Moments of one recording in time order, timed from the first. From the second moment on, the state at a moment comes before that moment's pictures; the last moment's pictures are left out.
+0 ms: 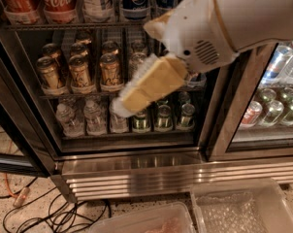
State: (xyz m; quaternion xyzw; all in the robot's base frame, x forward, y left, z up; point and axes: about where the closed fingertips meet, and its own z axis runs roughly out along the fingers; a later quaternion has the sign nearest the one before) arm 0.432 0.007 1.038 -0.59 0.67 0.19 0.41
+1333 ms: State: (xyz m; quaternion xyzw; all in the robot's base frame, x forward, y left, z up) arm 0.438 0.083 1.058 -0.55 0.65 0.23 0.48
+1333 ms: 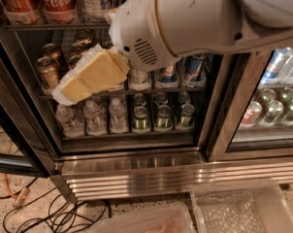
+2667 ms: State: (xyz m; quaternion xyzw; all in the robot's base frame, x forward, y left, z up) arm 0.526 0.101 1.028 -0.45 0.67 0.22 0.55
